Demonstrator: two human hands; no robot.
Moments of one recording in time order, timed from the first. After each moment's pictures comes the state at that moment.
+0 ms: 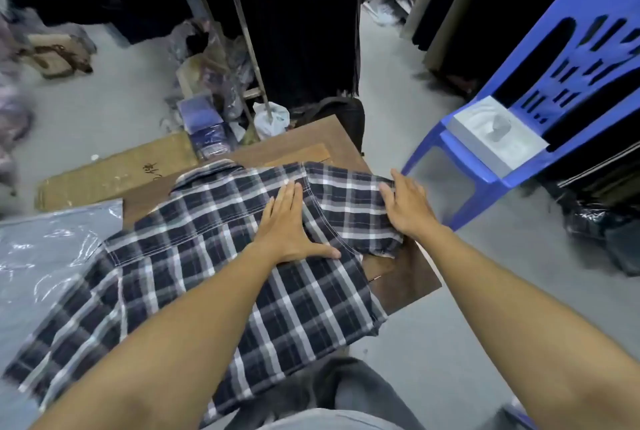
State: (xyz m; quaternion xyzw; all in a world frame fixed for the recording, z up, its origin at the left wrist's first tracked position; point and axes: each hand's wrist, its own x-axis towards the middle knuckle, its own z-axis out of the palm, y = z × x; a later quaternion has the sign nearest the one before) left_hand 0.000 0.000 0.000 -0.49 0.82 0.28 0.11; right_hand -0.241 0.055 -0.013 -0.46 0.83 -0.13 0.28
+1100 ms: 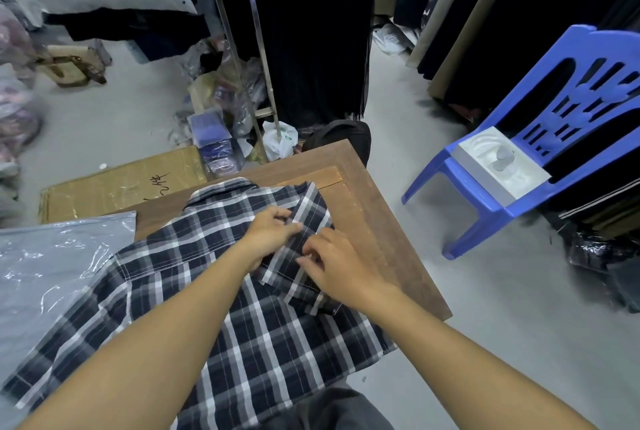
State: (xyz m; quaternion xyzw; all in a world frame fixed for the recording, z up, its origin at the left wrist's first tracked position) left_hand 0.032 -0.039 0.017 -0.62 0.54 0.57 -0.09; right_hand -0.103 0.069 0.033 -0.69 0.64 -0.18 0.27
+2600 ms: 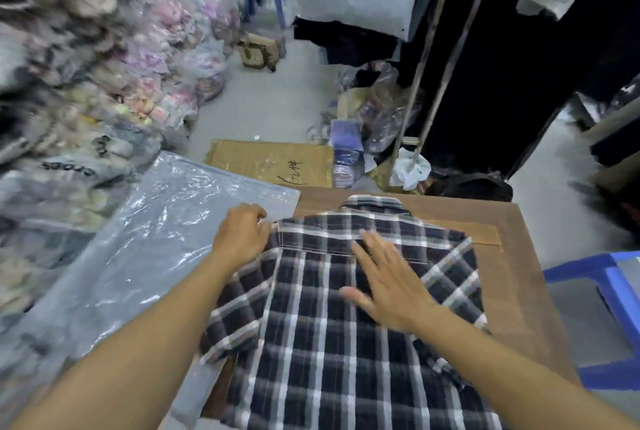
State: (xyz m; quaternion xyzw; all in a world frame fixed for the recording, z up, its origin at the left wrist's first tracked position) left_hand 0.315 -0.035 0.023 -0.77 0.60 0.19 -0.11; right_hand 0.015 0.003 0.010 -0.88 0.45 0.03 0.15
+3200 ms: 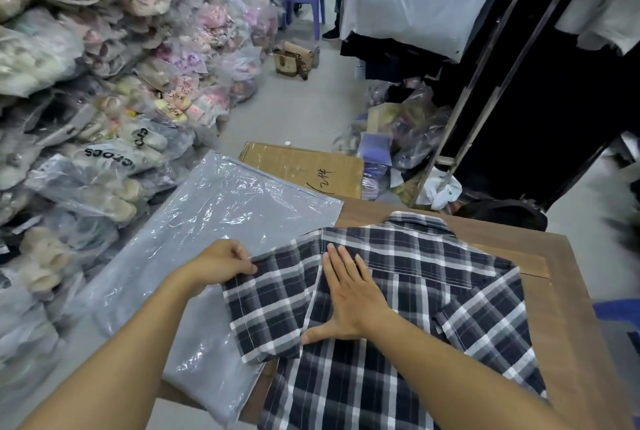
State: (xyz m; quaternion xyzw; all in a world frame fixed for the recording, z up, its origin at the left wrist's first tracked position) left_hand 0.416 0.029 0.043 -0.76 0.41 0.49 -0.14; right_hand 0.145 0.006 -0.009 -0.88 0.40 0.19 0.16
